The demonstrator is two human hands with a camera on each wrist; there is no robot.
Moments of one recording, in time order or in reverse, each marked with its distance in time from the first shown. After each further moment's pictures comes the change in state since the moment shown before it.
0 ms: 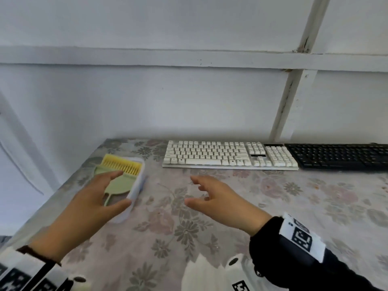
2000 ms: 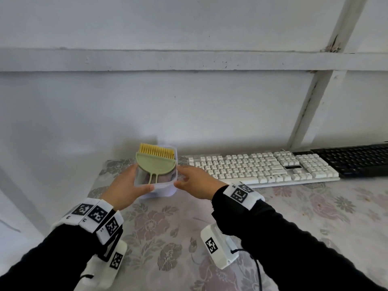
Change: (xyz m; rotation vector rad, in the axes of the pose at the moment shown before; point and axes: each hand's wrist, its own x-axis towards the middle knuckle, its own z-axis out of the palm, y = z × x) left_hand 0.195 -0.076 0.001 -0.035 -0.196 0.094; right_hand 0.213 -0.041 0.040 -0.187 0.029 0.088
